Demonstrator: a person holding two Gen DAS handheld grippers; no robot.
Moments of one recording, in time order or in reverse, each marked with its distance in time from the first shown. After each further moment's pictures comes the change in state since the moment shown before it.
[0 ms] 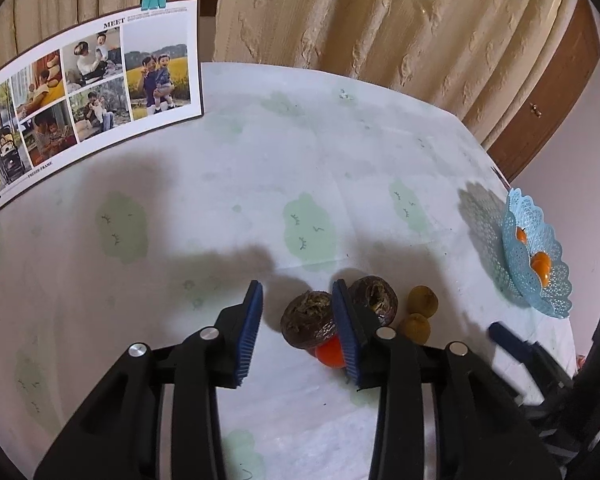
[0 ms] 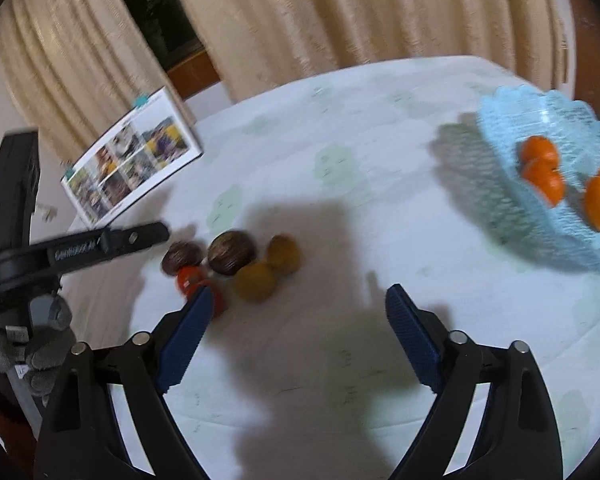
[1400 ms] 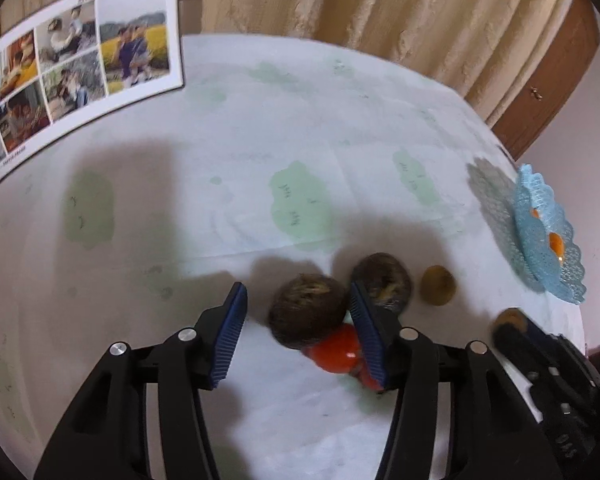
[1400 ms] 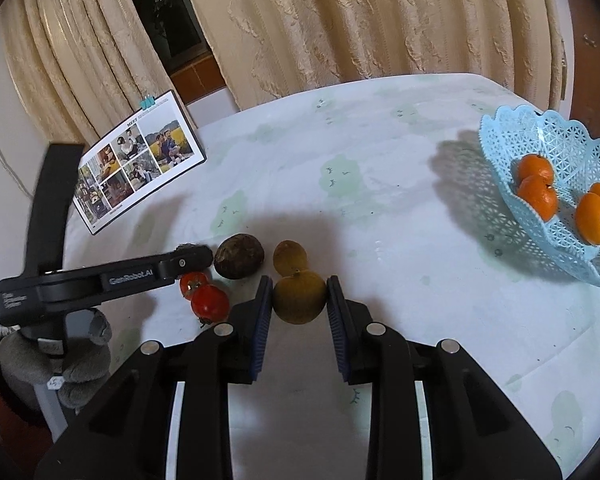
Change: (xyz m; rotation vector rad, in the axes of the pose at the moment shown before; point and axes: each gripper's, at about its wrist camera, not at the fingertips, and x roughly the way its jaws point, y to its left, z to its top) left arm 0.037 -0.003 -0.012 0.018 0.059 -0.014; right arm -0.012 0.006 -0.001 -0.025 -0.060 -0.035
